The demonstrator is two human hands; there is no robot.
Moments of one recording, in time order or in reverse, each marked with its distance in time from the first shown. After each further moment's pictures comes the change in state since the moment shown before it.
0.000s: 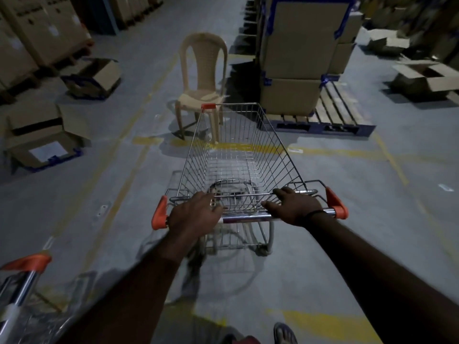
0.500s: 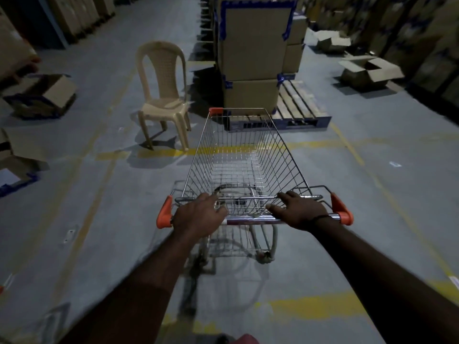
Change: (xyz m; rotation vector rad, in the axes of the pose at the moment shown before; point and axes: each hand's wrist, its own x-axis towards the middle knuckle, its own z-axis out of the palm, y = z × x) left_hand -0.011 0.077 0.019 0.023 -0.065 0.195; right_hand -0.068 0.080 0.020 0.072 0.046 0.154
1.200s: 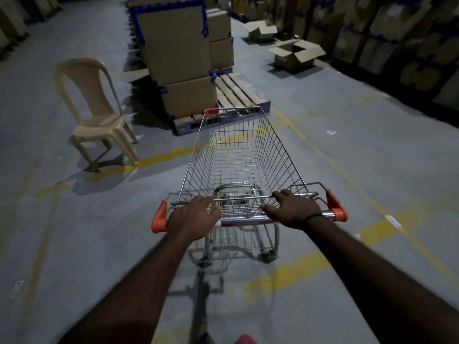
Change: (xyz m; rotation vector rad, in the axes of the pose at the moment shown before) left_hand -0.027 0.179 0.053 0.031 -0.099 0.209; right_hand -0.124 0.169 0.016 0.123 0.040 0.234
